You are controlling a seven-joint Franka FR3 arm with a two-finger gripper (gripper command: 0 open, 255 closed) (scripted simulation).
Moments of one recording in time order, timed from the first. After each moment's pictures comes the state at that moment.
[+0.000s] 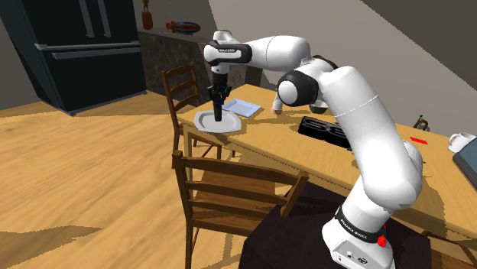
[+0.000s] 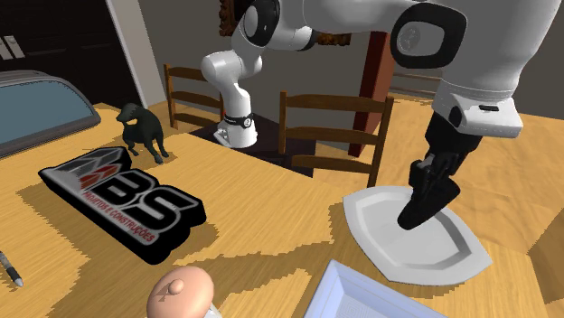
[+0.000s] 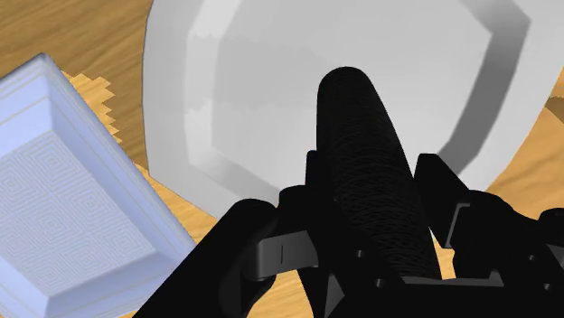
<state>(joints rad) -0.01 0.86 -0.25 -0.90 0.19 1.75 0.07</state>
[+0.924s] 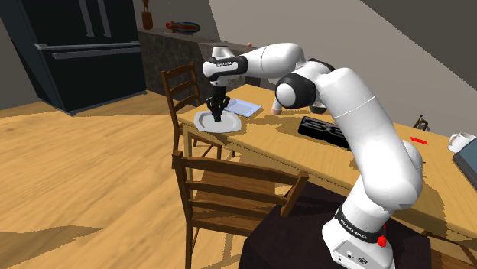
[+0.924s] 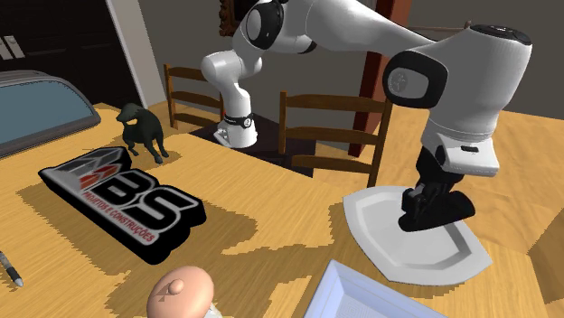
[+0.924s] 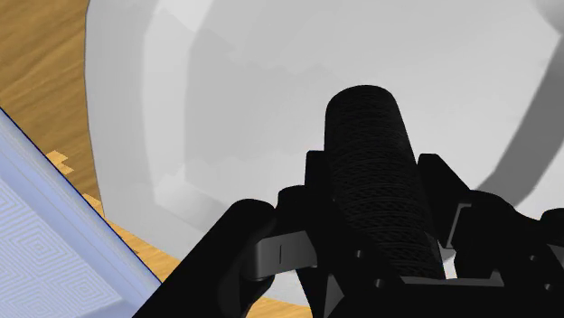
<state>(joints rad) 0.00 0.88 -0.24 -1.02 0.20 1.91 0.06</state>
